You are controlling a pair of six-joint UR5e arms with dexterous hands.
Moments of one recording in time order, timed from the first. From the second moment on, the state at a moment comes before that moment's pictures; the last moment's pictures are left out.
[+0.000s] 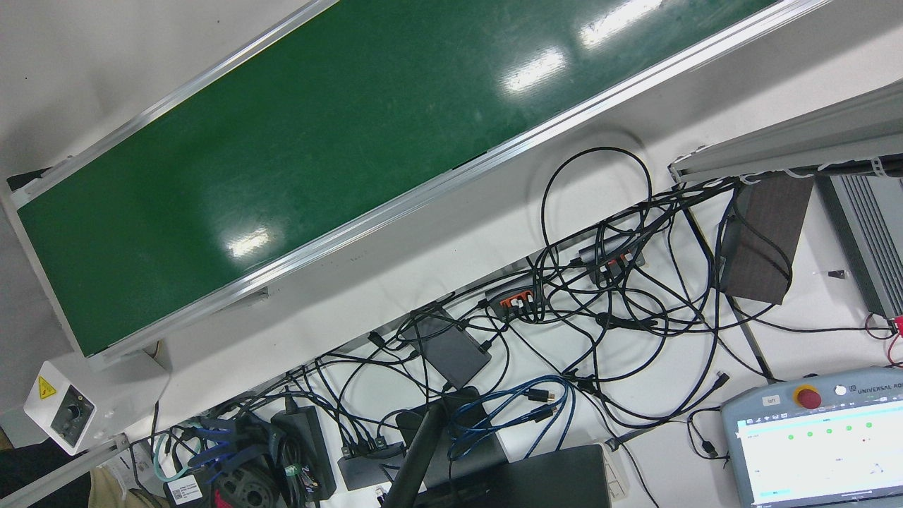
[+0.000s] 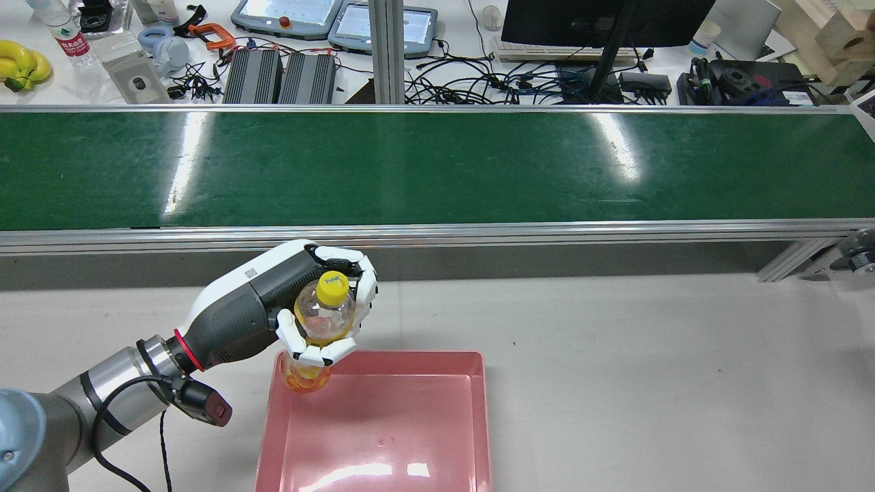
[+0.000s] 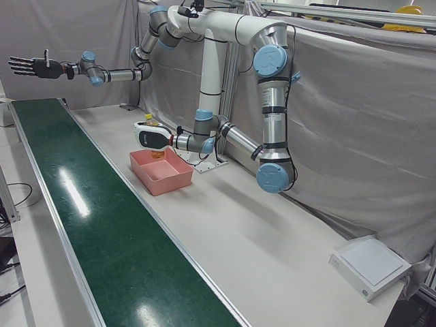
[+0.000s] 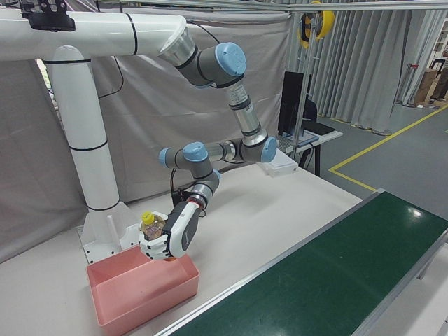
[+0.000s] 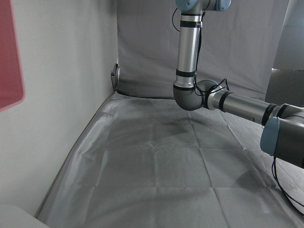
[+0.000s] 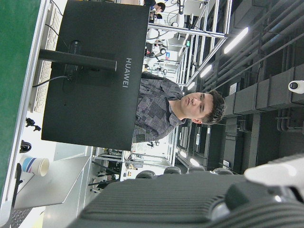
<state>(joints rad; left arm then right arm) -0.39 -1.97 -2.19 0.43 1.22 0.49 1.53 -1.55 1.61 -3.11 -1.57 -0.10</state>
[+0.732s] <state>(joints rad) -0.38 -1.97 -2.27 0.45 1.36 0.46 1.53 -1.55 1.61 -3.11 -1.57 -0.10</state>
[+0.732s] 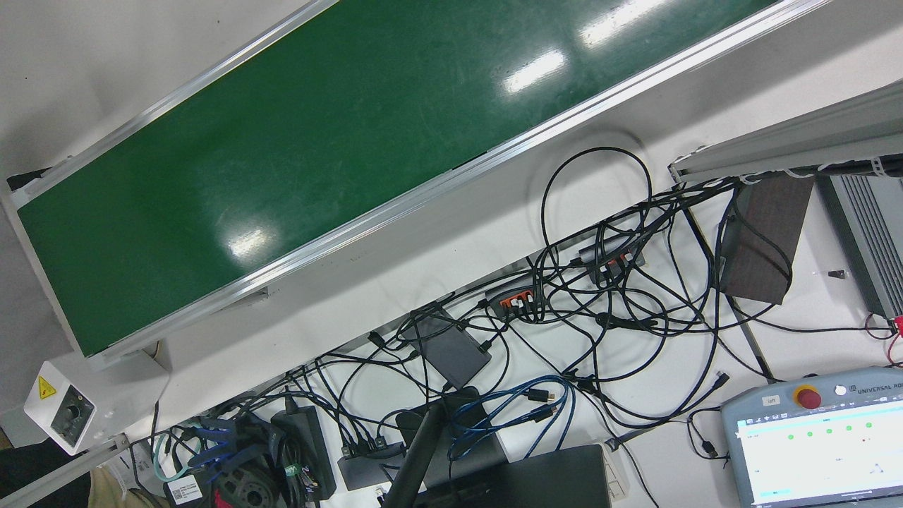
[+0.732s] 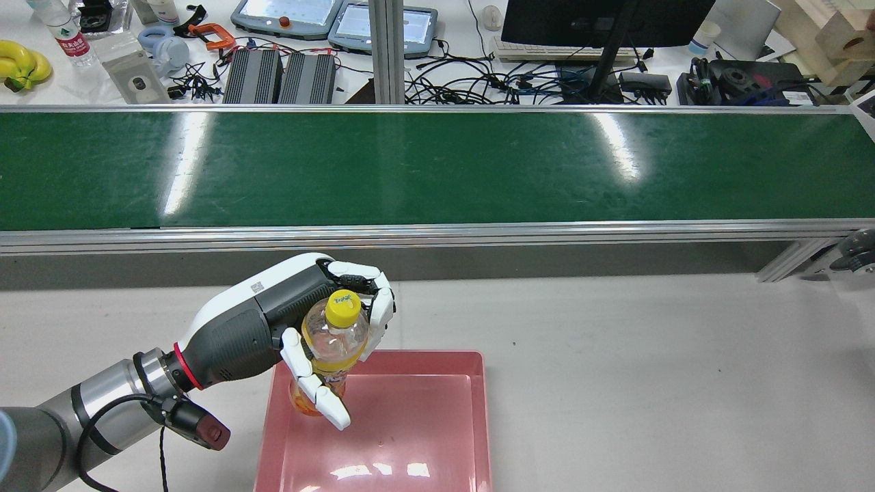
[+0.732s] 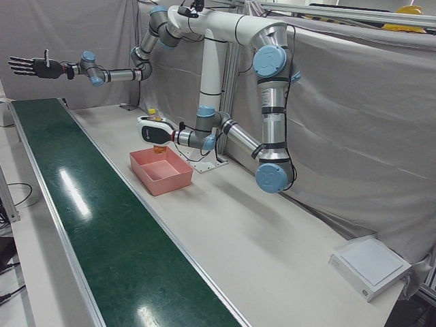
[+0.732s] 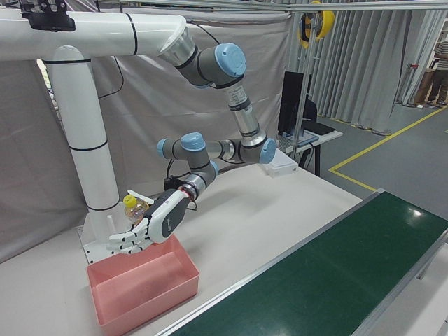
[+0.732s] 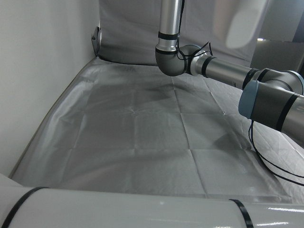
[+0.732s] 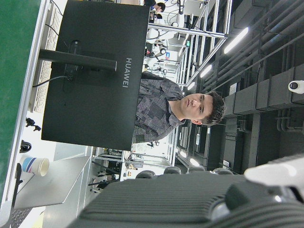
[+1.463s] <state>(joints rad) -0.38 -1.97 -2.26 0.46 1.39 0.46 1.53 -1.55 1.61 -3.11 -1.57 -0.10</state>
